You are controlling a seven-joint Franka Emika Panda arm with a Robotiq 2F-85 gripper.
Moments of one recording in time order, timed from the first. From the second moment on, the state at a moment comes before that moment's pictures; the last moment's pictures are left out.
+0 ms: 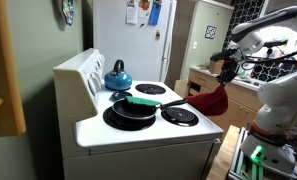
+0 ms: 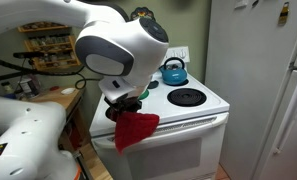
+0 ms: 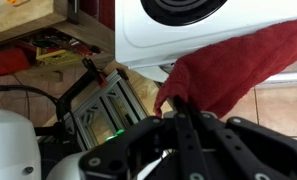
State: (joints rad) arm -0.44 -0.79 -0.14 -2.75 0.40 1.58 1.66
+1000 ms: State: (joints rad) arm -0.53 -0.78 -0.16 -2.75 0.45 1.62 1.88
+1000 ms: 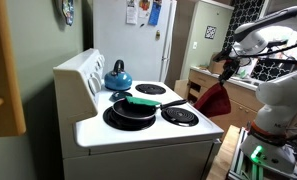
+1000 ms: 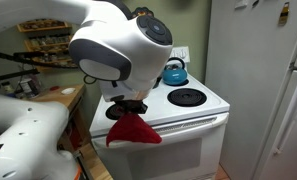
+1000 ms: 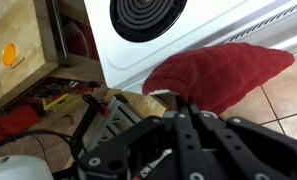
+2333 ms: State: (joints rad) arm -0.38 -0.75 -0.13 -2.72 0.46 1.91 1.44
